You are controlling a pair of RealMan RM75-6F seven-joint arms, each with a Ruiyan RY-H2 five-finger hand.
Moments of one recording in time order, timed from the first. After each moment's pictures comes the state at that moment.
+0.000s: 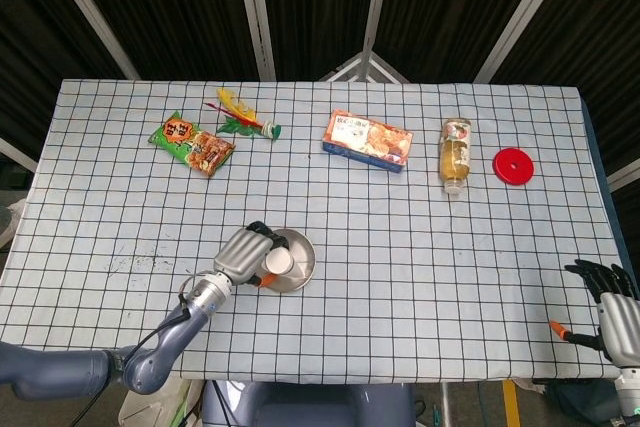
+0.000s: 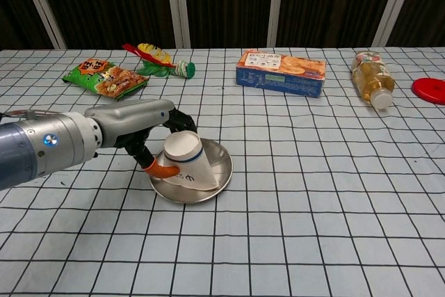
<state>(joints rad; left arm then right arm) -0.81 -1.61 -0.12 -1.61 0.95 0.89 0.46 0.03 -1.09 0.05 -1.56 -1.43 1.39 0.23</state>
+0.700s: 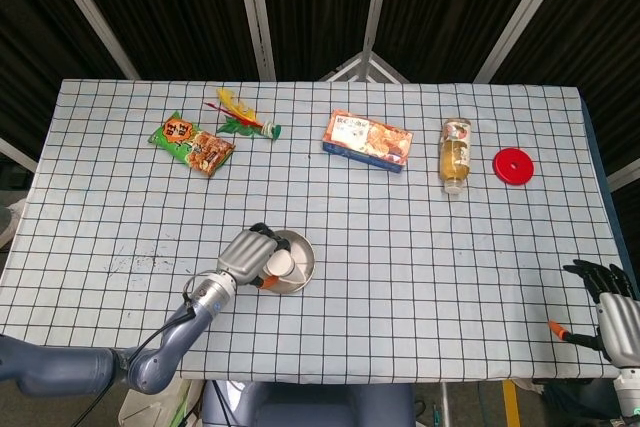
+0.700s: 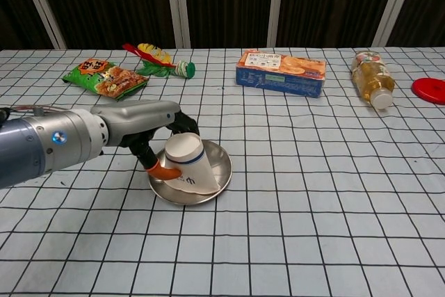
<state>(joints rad) -0.85 -1.62 -0.12 -1.63 0.88 0.92 0.54 0.03 -1.09 0.05 -1.56 -1.43 1.39 0.24</state>
